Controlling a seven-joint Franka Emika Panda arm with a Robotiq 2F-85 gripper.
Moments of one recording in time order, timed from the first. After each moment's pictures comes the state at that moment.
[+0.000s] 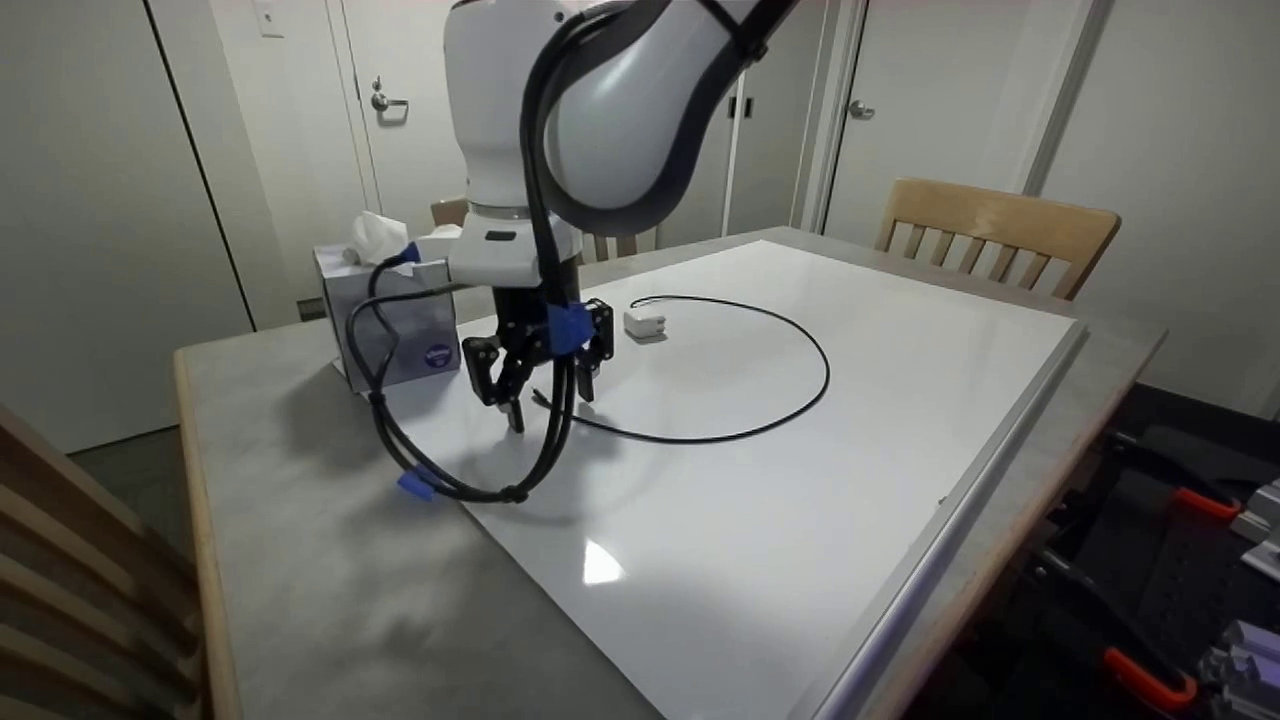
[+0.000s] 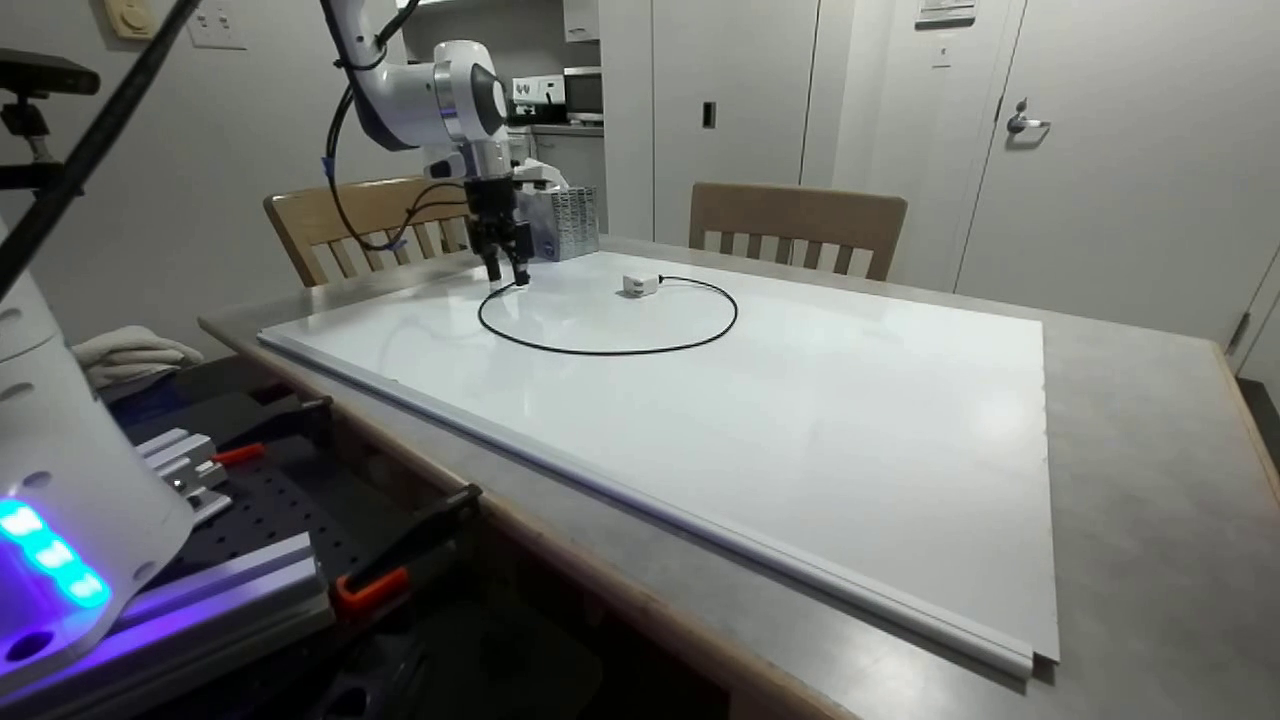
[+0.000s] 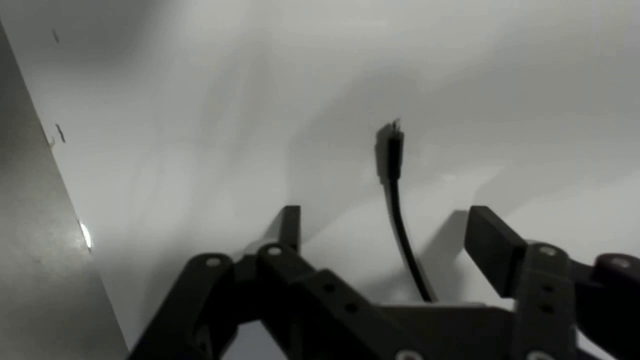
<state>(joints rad) 0.26 0.76 0.24 -1.75 -0.42 2.46 -2.35</state>
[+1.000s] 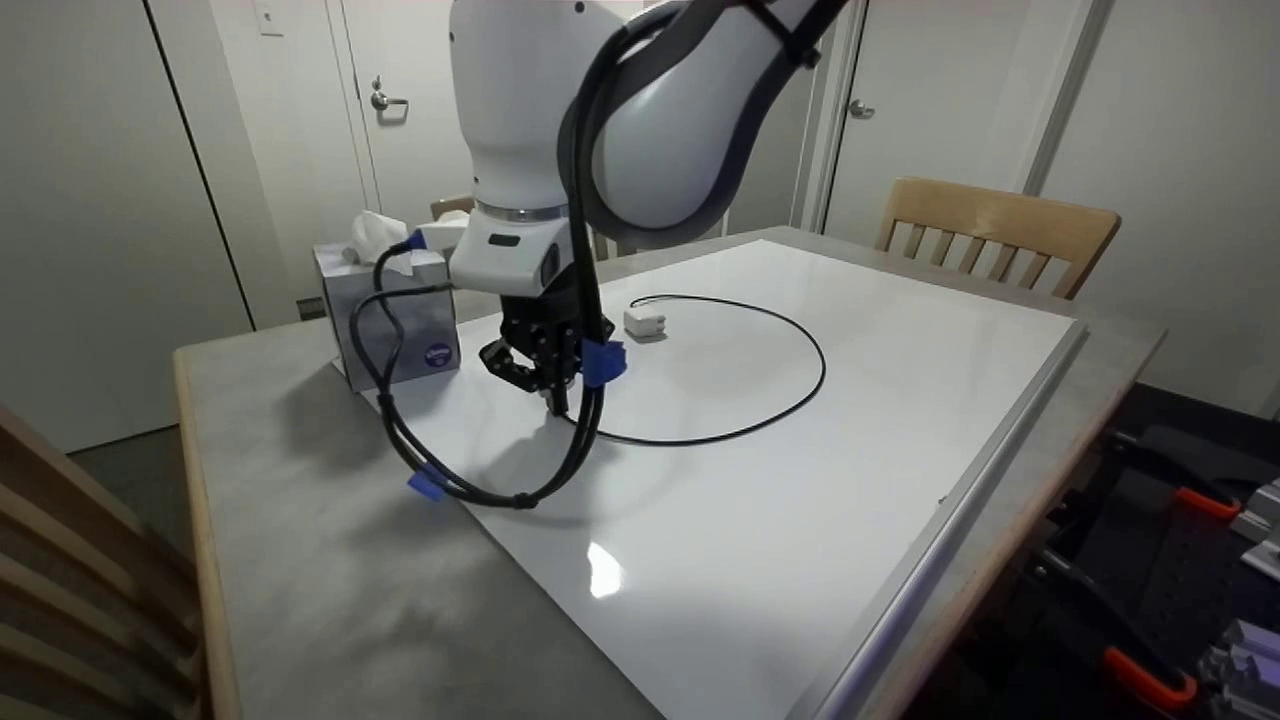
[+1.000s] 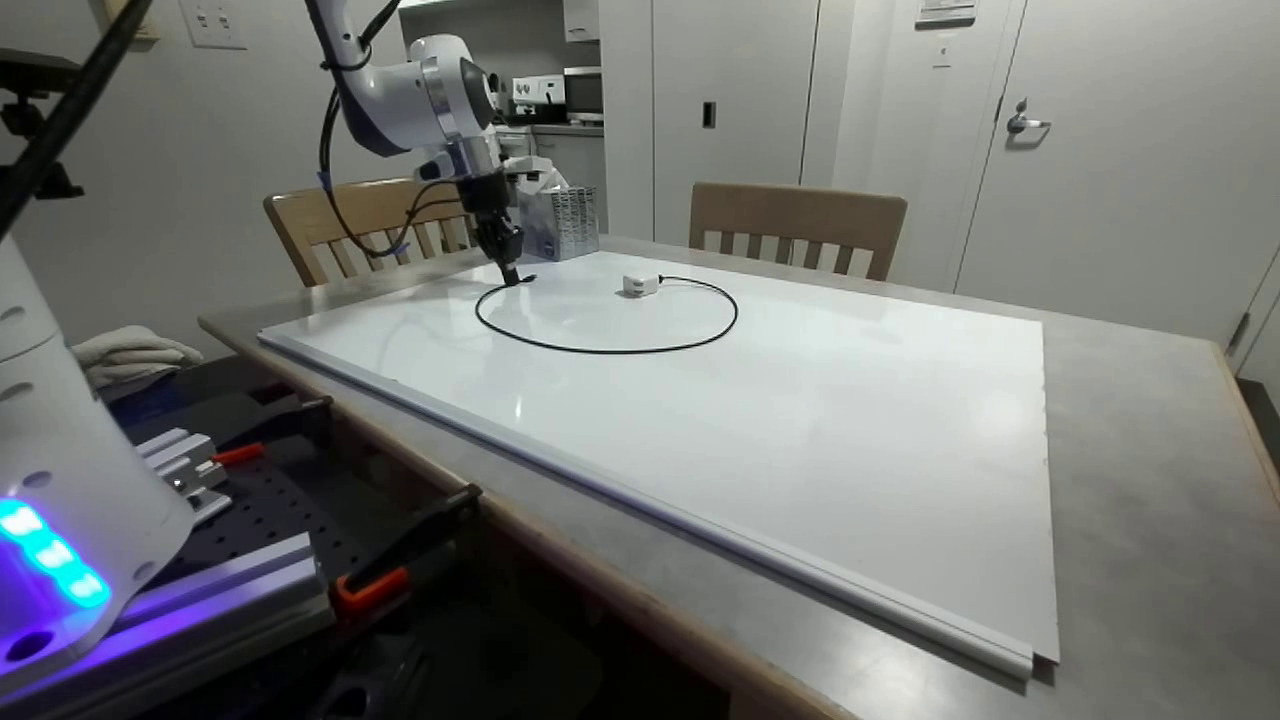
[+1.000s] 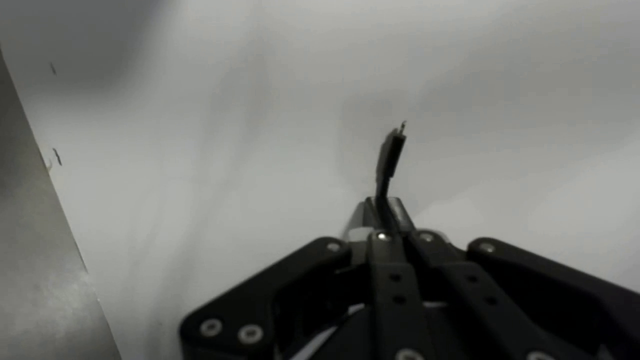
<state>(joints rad) 0.30 0.71 0.19 -1.82 -0.53 2.53 -2.16</state>
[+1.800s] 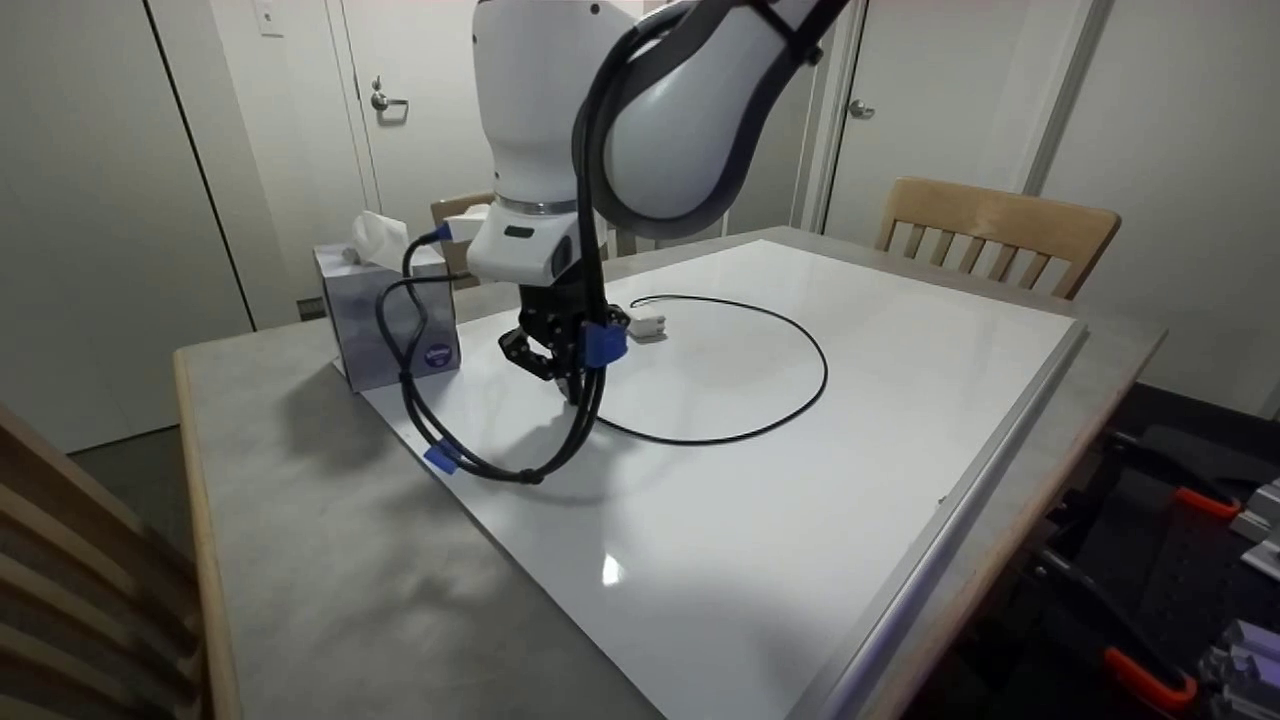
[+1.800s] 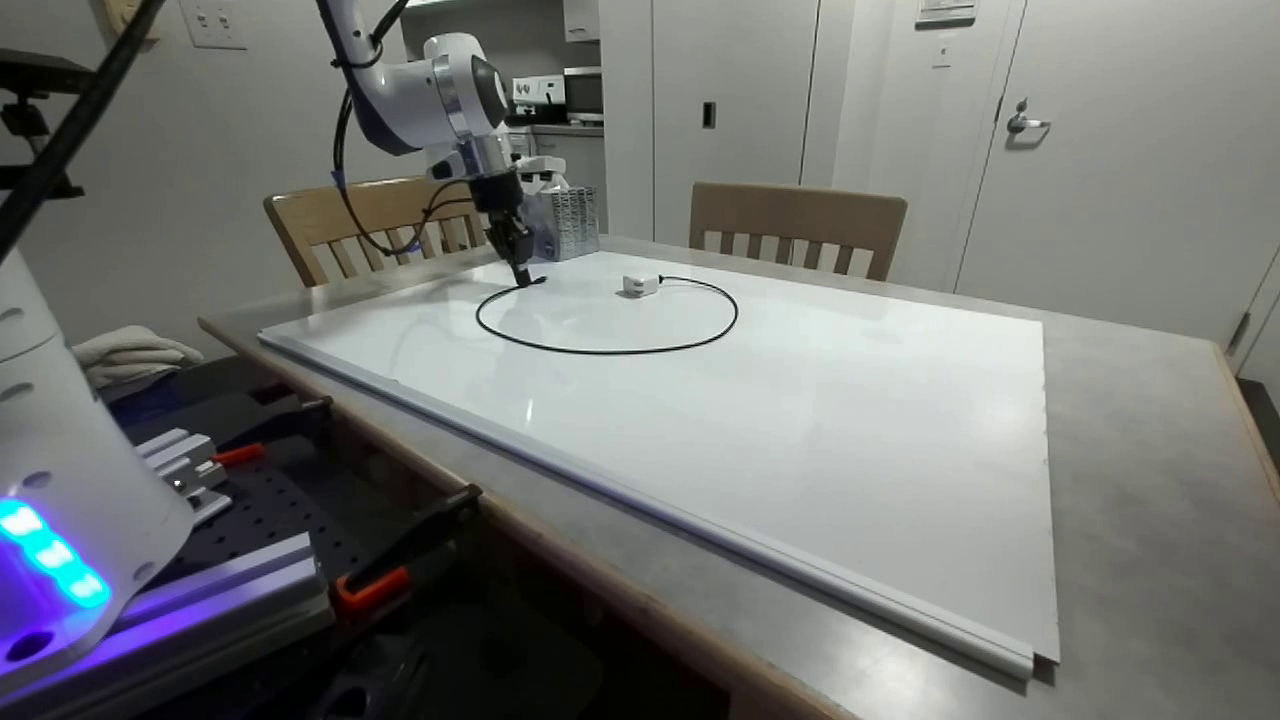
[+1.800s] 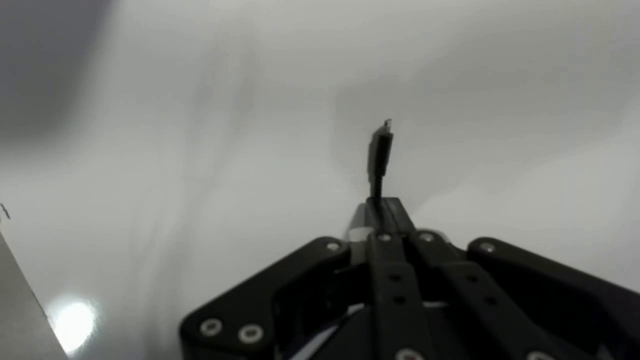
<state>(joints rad) 0.28 0.70 0.18 -1.84 -0.52 2.53 -2.12</state>
